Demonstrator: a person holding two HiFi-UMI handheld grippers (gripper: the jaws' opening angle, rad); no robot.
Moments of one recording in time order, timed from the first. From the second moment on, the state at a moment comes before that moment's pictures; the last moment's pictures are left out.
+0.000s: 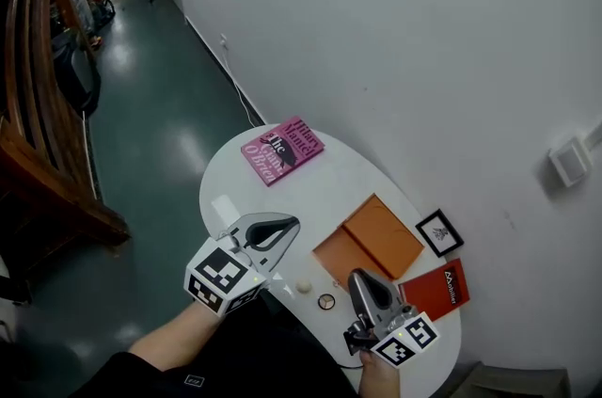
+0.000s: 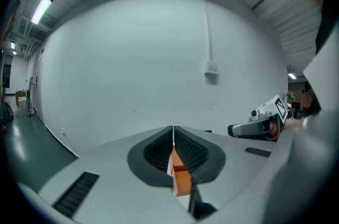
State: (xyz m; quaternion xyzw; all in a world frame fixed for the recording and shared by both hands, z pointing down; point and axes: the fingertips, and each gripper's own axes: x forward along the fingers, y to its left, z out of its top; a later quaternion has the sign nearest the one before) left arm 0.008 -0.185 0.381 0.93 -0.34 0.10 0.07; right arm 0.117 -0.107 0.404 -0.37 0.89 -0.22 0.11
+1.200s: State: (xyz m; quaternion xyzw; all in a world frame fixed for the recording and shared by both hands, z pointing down) left arm 0.023 -0.225 0.520 0.93 -0.24 0.20 0.19; right arm 0.083 -0.117 0.615 -0.40 0.85 -0.33 -0.11
